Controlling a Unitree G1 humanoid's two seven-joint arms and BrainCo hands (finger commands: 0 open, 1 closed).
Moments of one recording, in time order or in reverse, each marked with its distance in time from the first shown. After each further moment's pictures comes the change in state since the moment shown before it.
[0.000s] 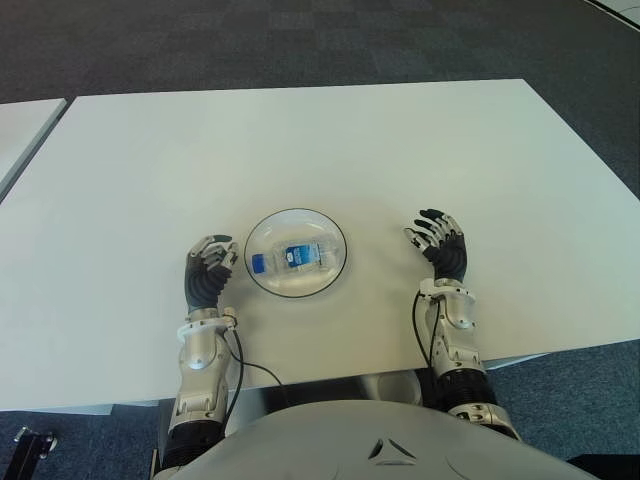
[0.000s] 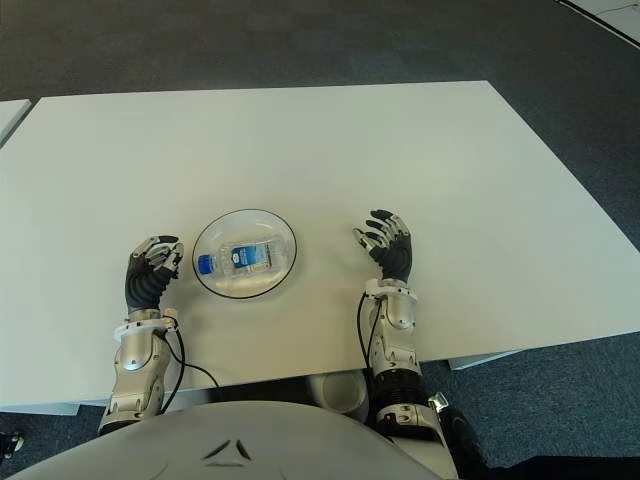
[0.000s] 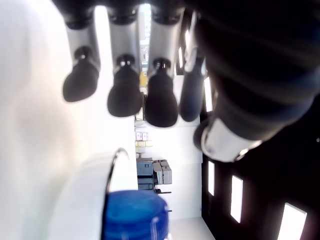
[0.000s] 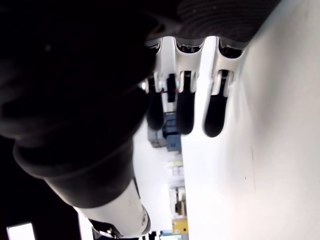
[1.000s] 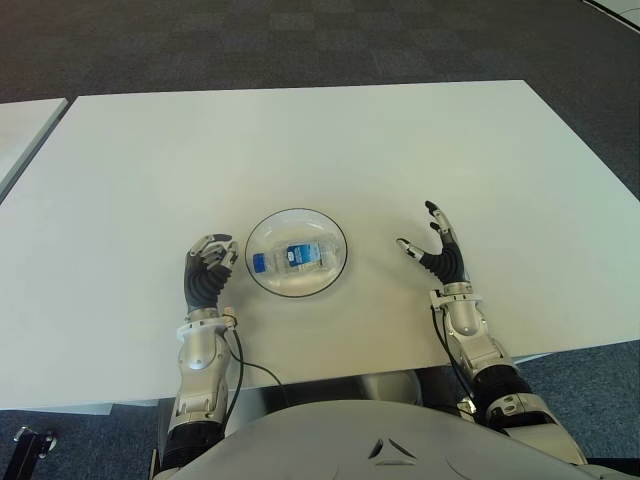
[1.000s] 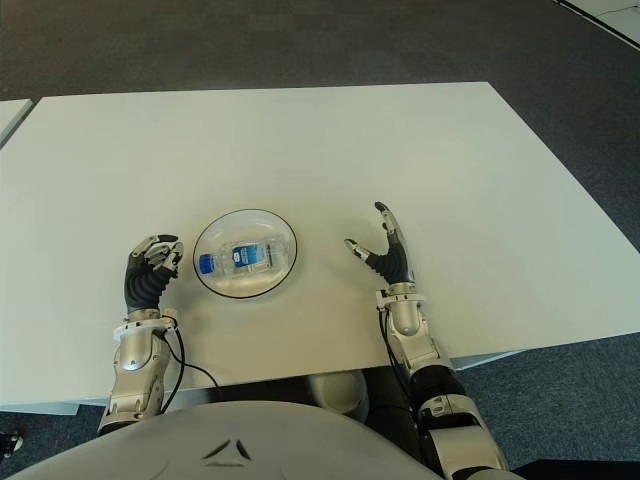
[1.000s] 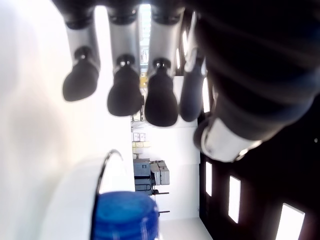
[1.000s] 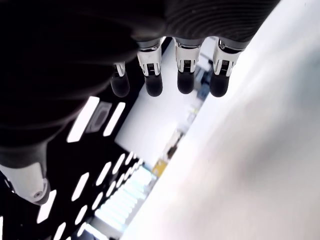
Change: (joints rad) left arm 0.005 0.000 0.000 -0.013 0.000 0.000 0.000; right arm -0.057 -0.274 0.184 0.266 -0.469 -0.333 -0.244
